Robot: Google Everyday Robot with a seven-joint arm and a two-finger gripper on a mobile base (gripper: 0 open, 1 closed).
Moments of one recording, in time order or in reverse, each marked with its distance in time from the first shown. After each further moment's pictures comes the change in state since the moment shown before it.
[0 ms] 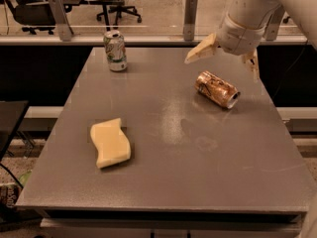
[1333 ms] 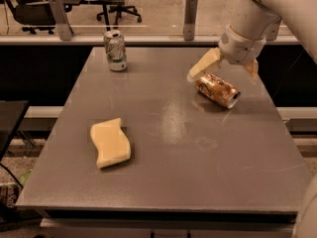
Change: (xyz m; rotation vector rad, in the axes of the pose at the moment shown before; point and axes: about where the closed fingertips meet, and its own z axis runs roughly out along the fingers) arm -0.008 0.013 0.027 0.028 -0.085 -0.364
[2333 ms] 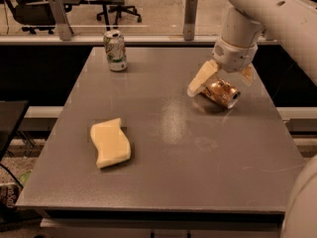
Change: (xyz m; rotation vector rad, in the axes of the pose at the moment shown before) arm -0.006 0.002 0.023 -0.062 -0.075 -0.207
